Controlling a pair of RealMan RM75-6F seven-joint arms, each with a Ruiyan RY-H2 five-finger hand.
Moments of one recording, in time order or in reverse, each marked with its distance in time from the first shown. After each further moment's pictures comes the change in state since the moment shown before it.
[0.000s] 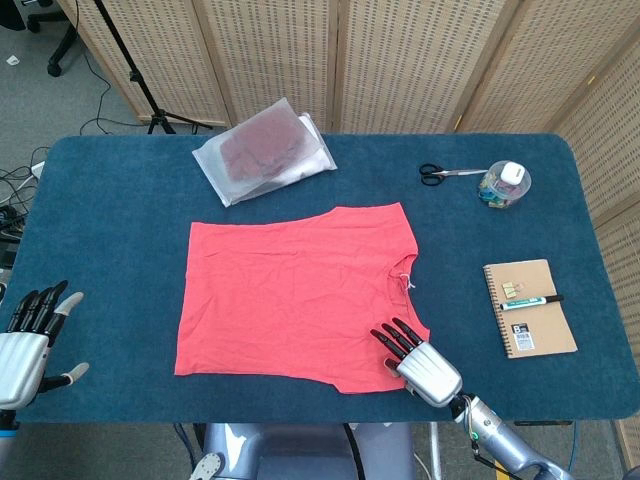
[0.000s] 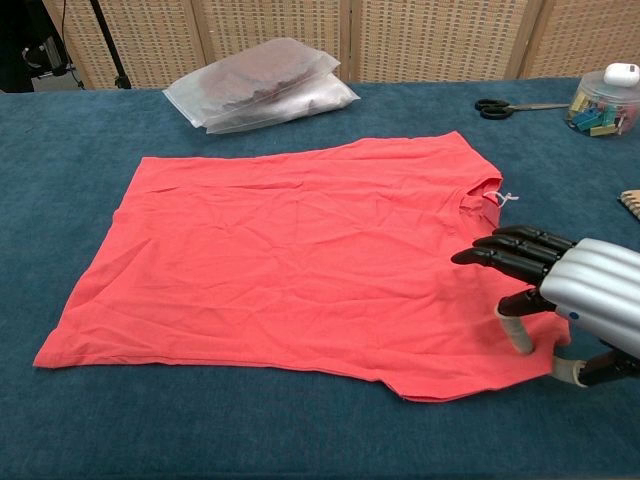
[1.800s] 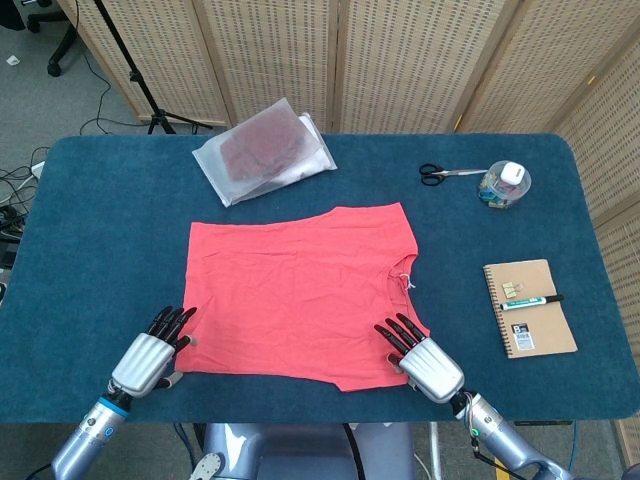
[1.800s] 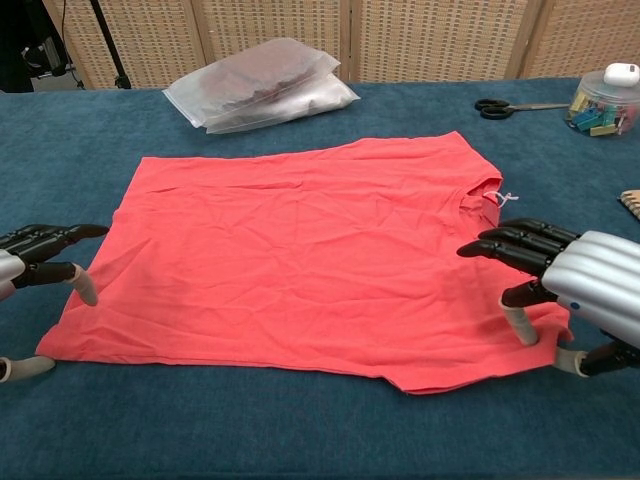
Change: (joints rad) left arm -0.194 -0.493 0.090 0.525 0.115 -0.173 -0.037; right arm 0.012 0.003 -0.008 -0.012 0.044 0.001 -0.030
